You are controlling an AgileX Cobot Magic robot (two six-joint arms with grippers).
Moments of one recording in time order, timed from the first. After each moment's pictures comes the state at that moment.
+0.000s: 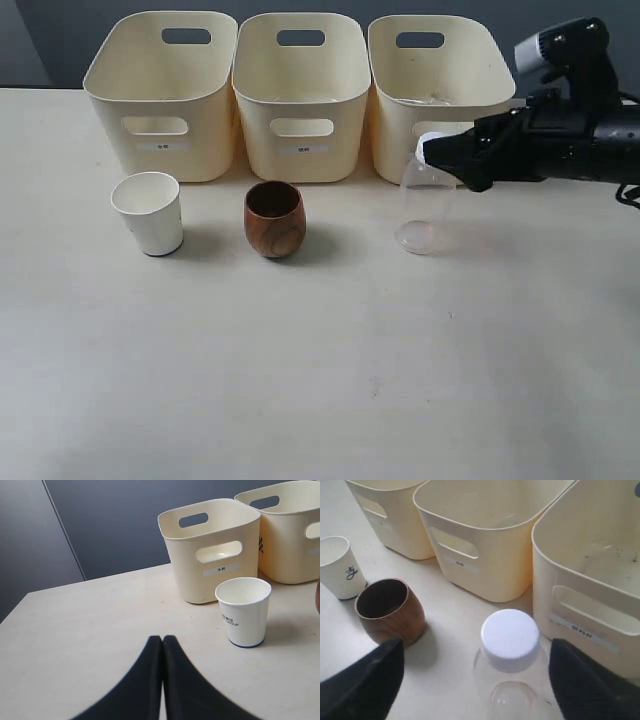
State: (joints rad) left arm -0.04 0.00 0.00 0.07 0.23 0.12; right arm 0.07 1.53 -0.74 1.74 0.62 -1.98
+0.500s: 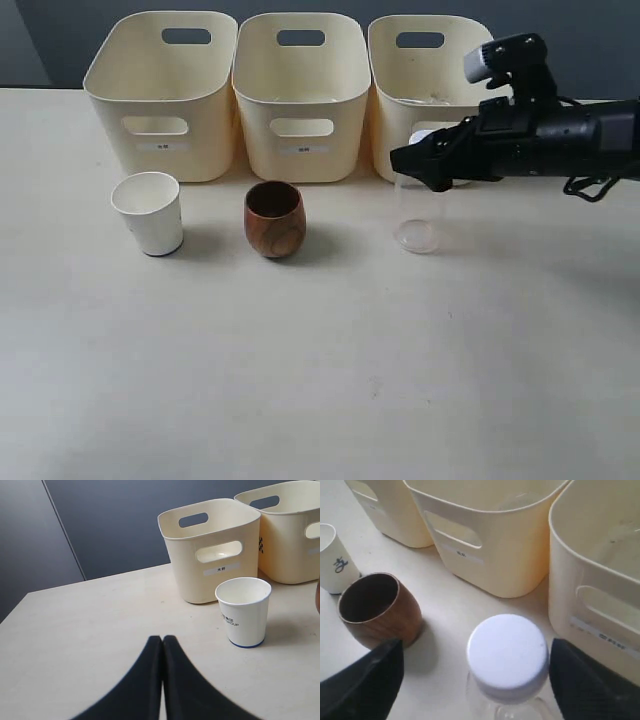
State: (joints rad) left arm -0.04 0.00 0.00 0.07 0.23 0.12; right arm 0.15 1.72 -0.87 1.74 0.56 -1.95
